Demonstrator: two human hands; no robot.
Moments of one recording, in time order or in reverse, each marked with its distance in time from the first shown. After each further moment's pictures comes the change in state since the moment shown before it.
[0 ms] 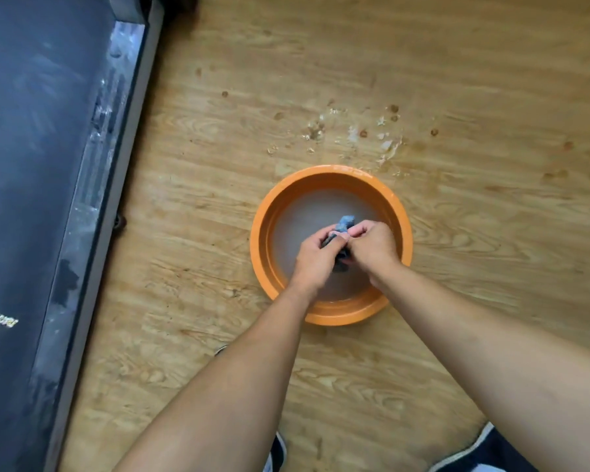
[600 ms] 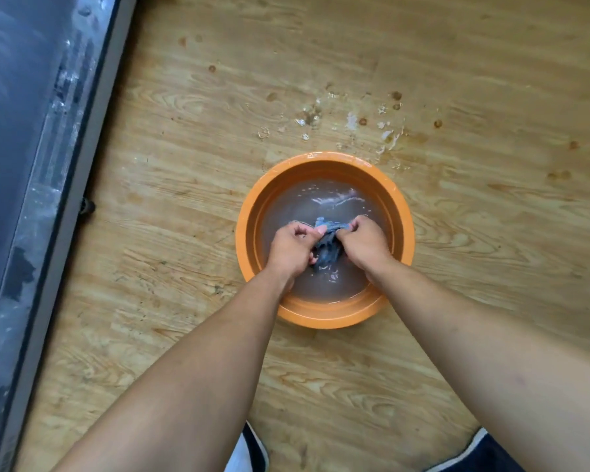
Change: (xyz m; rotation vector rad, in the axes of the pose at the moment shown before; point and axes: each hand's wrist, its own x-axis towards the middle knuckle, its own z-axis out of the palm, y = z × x) left_hand 0.049 -0.028 -0.023 0.094 0.127 -0.041; right_hand 0.034 0.016 0.011 -0.332 0.004 -0.020
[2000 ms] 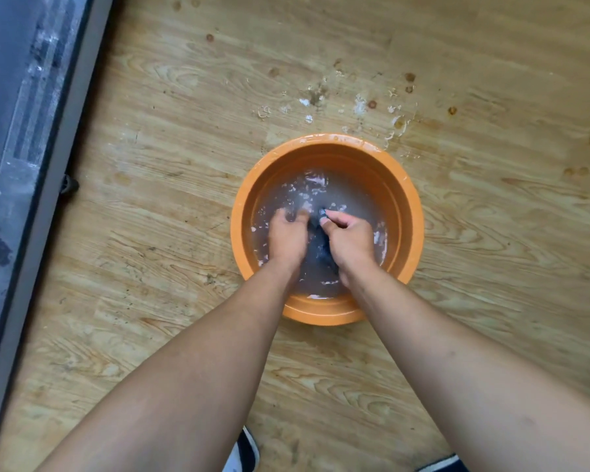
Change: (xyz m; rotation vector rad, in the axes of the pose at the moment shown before) left_hand 0.016 -0.011 0.009 -0.038 0.235 -0.040; right_hand -0.026 -0.011 0.036 0.507 0.011 0.071
